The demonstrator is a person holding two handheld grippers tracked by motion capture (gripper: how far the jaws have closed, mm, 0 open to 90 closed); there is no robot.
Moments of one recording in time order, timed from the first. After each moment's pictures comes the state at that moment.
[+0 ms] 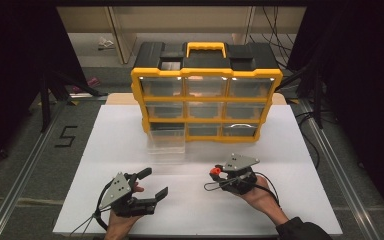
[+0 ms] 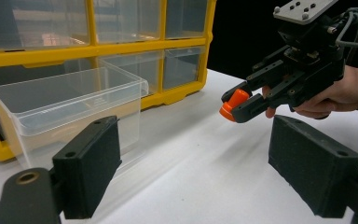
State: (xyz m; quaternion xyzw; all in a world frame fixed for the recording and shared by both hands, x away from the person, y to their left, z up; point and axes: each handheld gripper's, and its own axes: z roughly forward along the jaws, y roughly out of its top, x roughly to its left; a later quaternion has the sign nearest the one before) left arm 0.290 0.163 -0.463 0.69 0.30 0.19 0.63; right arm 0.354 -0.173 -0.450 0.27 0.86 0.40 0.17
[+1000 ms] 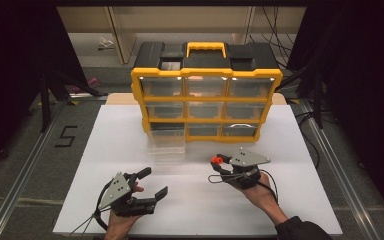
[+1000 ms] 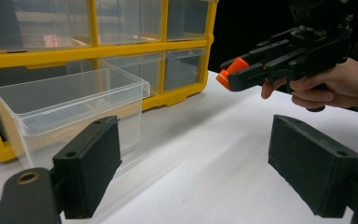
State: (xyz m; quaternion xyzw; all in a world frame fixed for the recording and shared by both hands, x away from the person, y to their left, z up) left arm 0.290 0.164 -0.463 0.69 0.30 0.19 0.63; right arm 0.355 -0.178 -0.433 0.28 0.81 0.47 0.22
